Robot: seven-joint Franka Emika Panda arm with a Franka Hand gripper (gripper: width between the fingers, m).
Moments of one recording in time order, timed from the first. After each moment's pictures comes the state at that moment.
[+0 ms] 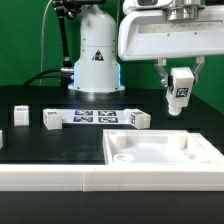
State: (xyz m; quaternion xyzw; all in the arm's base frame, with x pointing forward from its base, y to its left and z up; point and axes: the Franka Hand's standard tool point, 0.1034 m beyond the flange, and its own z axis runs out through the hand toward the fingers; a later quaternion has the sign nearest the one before) arm 0.545 0.108 0.130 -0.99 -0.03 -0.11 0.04
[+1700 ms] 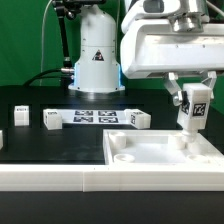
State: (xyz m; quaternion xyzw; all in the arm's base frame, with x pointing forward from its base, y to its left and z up) arm 0.615 0.105 0.110 -0.96 -0.12 -0.26 0.03
